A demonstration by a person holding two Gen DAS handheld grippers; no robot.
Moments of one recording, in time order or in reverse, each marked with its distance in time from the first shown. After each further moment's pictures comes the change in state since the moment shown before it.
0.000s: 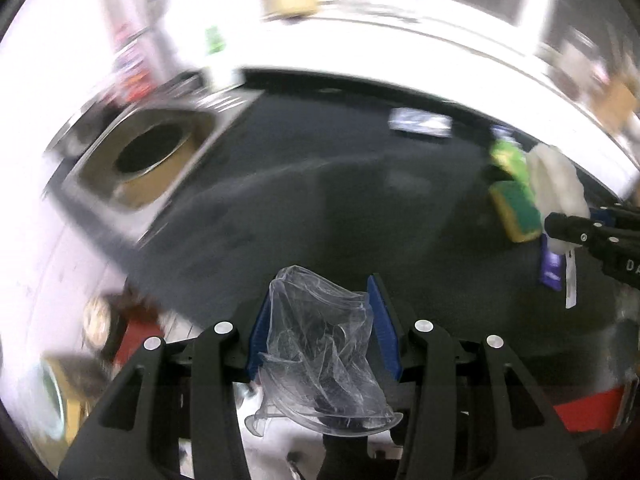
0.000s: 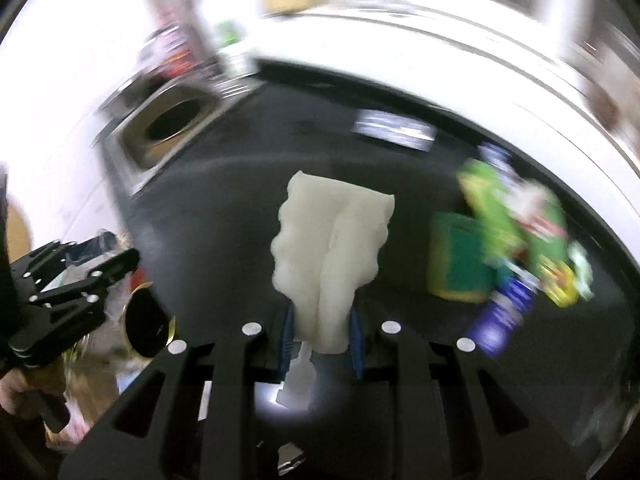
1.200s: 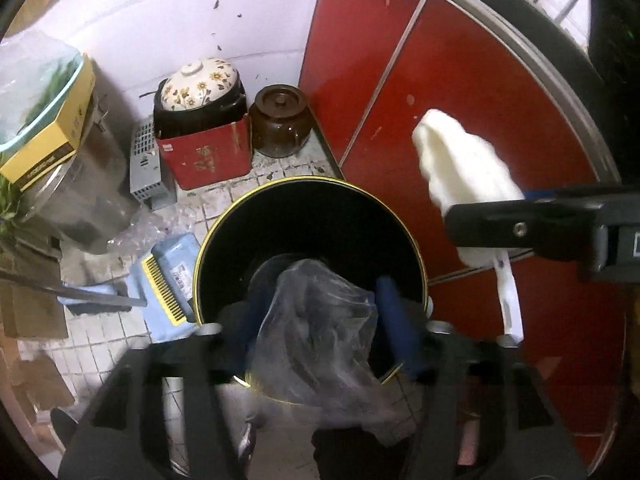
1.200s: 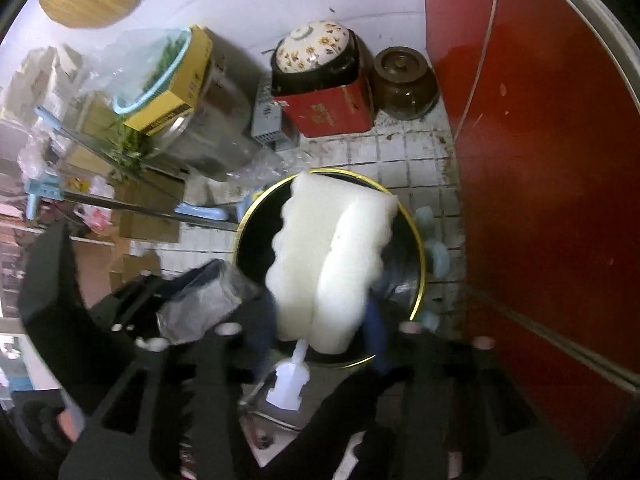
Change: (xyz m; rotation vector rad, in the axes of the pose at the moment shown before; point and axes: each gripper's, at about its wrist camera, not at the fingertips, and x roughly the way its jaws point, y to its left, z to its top) left arm 0.172 0.356 -0.305 -0.779 0.098 0.188; right arm 0.377 0.498 -0.073 -0.723 0.520 0.396
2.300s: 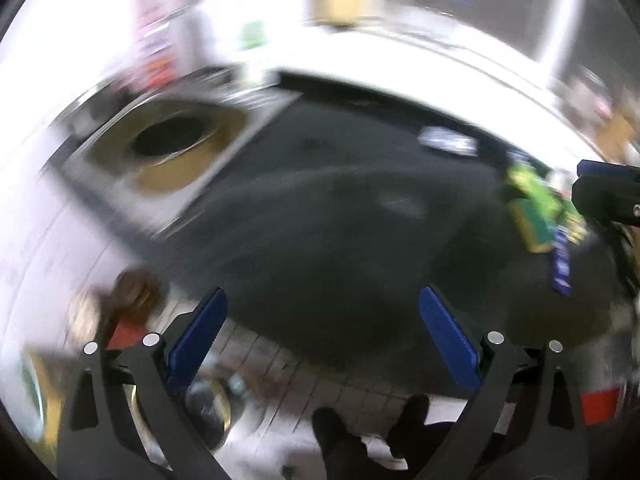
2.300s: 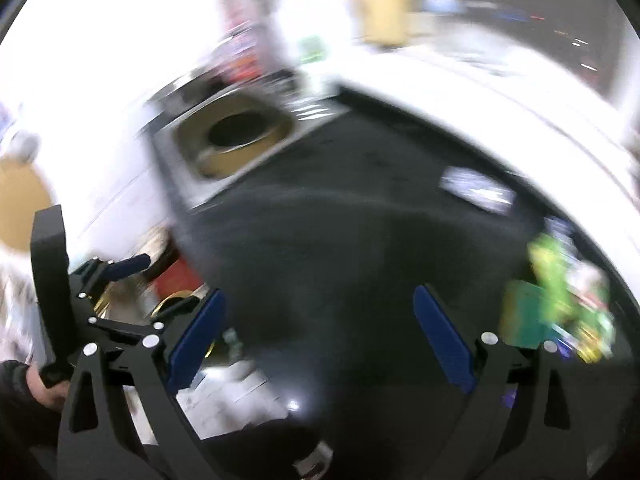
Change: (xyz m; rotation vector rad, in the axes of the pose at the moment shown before) left arm -0.252 -0.378 -0.001 0.794 -0.136 -0.343; right arm -0.448 -0.141 -0.357 0.658 -0.597 -0.445
